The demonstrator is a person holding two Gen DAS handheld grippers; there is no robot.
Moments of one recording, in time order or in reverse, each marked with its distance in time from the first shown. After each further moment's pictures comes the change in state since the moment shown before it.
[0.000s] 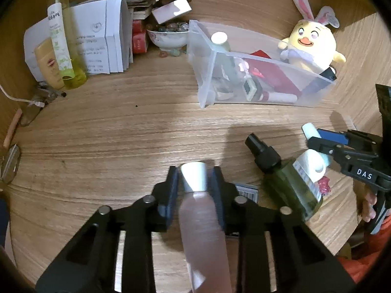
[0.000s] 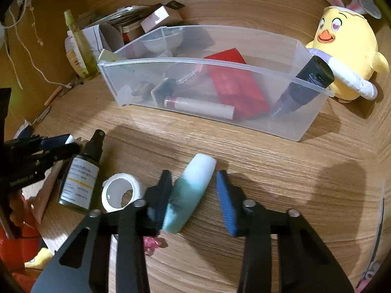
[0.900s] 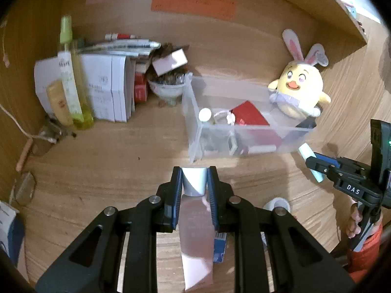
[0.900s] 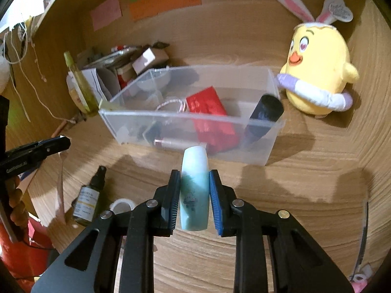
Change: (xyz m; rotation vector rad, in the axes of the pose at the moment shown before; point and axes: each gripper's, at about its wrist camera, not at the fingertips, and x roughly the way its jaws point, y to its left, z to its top) left arm -0.054 -0.010 0.040 -0.028 -0.182 -0.031; right arm -0.049 -0.029 0.012 0.079 -0.167 0.017
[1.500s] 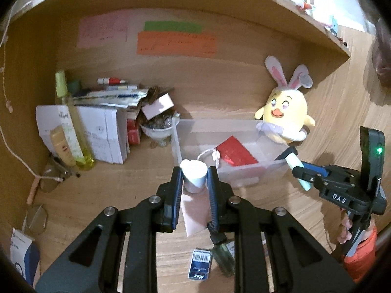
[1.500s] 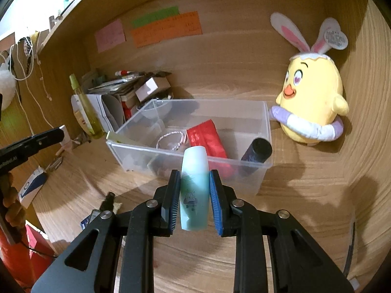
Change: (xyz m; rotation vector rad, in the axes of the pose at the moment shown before) left arm -0.037 -0.027 0.036 0.062 -0.141 -0.014; right arm -0.025 0.002 0.026 -0.009 -0.110 -0.003
